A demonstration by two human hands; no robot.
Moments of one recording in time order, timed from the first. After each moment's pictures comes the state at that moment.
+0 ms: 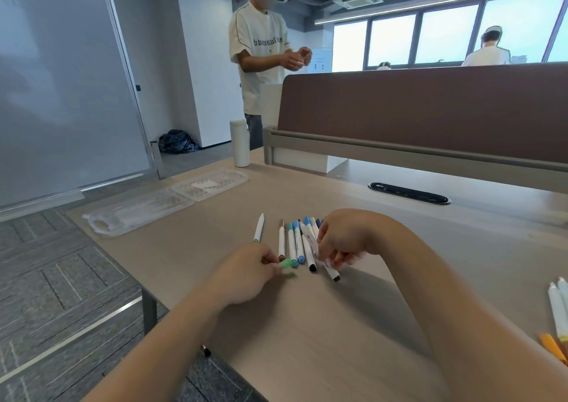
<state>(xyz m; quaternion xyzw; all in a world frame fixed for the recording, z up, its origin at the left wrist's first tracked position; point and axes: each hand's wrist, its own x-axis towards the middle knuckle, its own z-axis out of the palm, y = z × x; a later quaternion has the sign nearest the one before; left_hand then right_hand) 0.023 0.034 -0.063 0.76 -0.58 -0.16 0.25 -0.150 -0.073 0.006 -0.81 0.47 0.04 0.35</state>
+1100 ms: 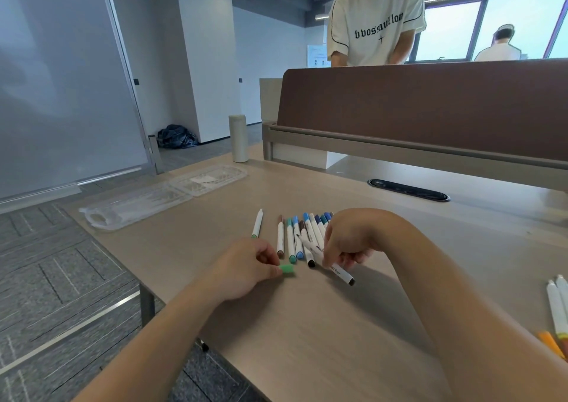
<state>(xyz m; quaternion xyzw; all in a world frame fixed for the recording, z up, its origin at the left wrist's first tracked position) 0.026 0.037 -0.065 0.72 -0.59 -0.20 0.31 -0.155 -0.079 0.002 -0.81 0.48 0.09 0.32</state>
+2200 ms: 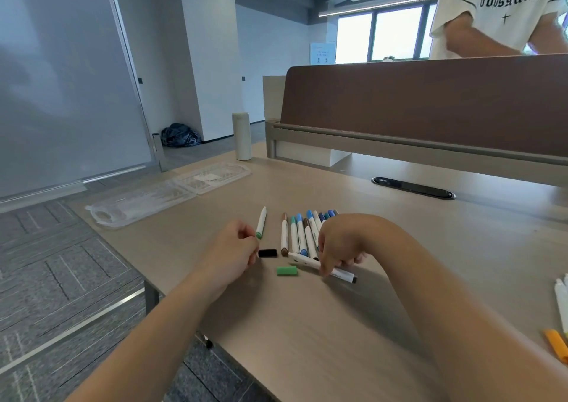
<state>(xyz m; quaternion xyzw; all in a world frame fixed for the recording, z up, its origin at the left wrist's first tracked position) 0.039 0.036 -0.069 0.72 -0.41 -0.25 0.51 -0.136 -0.072 -0.007 -0.85 0.44 0.20 0.20</state>
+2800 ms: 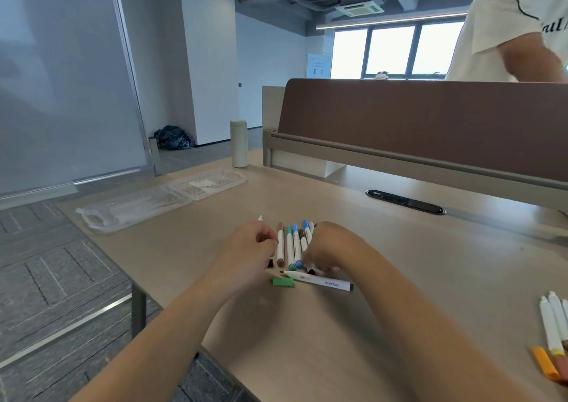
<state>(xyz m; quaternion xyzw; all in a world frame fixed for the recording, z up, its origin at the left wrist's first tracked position) 0.014 0.035 -0.045 0.70 -0.49 -0.22 0.47 -0.112 -0.072 -0.024 -0.82 0.55 0.01 0.15</state>
